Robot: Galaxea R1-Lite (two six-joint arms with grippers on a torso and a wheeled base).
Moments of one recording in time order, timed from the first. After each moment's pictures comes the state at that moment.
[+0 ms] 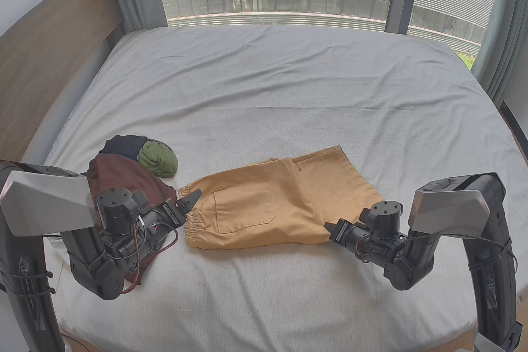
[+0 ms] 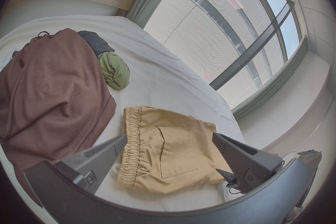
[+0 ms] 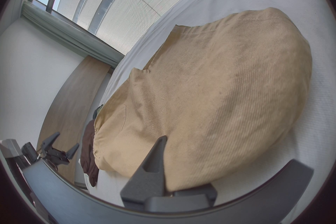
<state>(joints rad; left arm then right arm) -0.28 2.24 -0.46 -1.55 -0.06 -0.65 0.41 2.55 -0.79 -1.37 0.11 0.76</state>
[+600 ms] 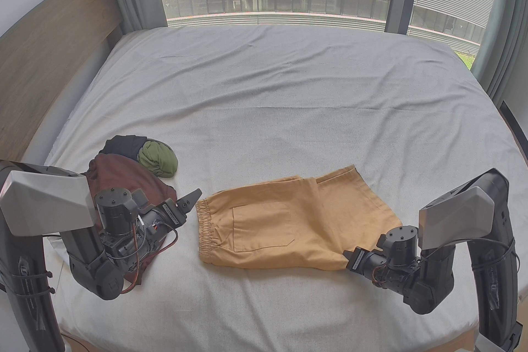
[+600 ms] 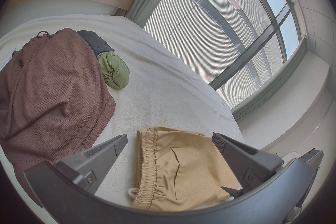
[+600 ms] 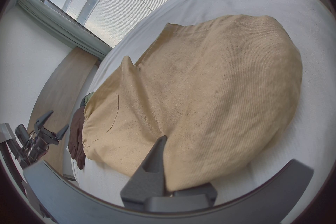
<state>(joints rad) -0.27 2.24 -0.46 -1.55 -0.07 -0.65 0.43 2.51 -0.43 -1.54 0.01 0.73</state>
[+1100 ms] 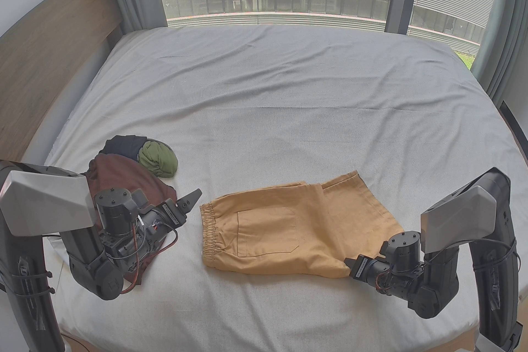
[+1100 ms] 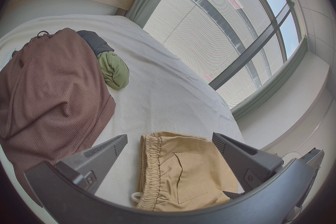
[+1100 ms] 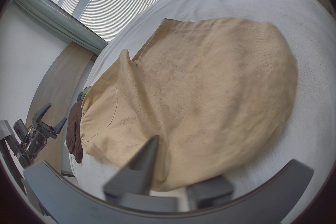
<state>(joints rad) -0.27 2.23 -0.46 -1.55 -0.07 -0.65 0.44 2.49 -0.36 -1.54 0.00 0.73</state>
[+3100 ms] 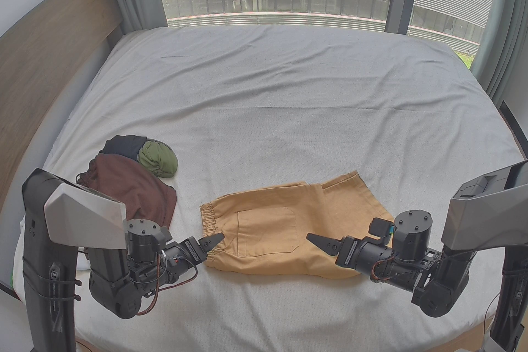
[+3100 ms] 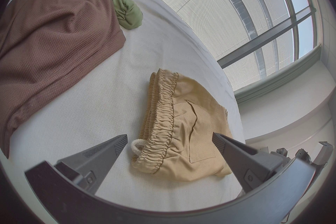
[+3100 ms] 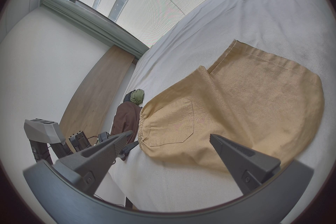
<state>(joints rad) -0.35 2.41 -0.41 -1.55 -0.15 -0.77 0.57 2.24 -0.38 -1.52 0.11 0.72</state>
